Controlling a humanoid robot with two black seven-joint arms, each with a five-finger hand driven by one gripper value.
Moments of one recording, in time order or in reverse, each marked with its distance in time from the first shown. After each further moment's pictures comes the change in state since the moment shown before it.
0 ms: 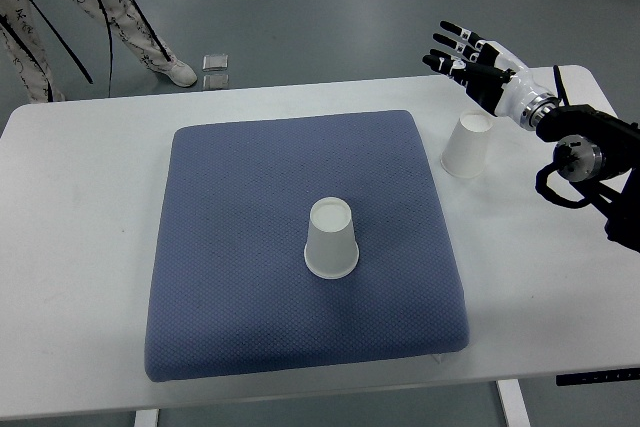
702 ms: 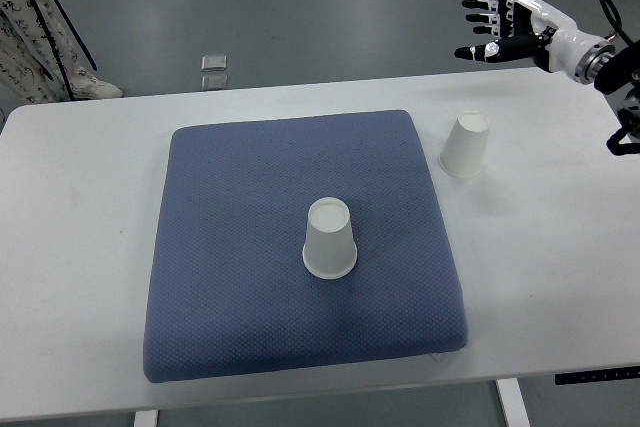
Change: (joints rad) left arm -0.004 0.000 0.000 0.003 -0.001 0.005 0.000; right arm 0.146 -0.179 -0.079 0.001 -0.566 0.080 0.037
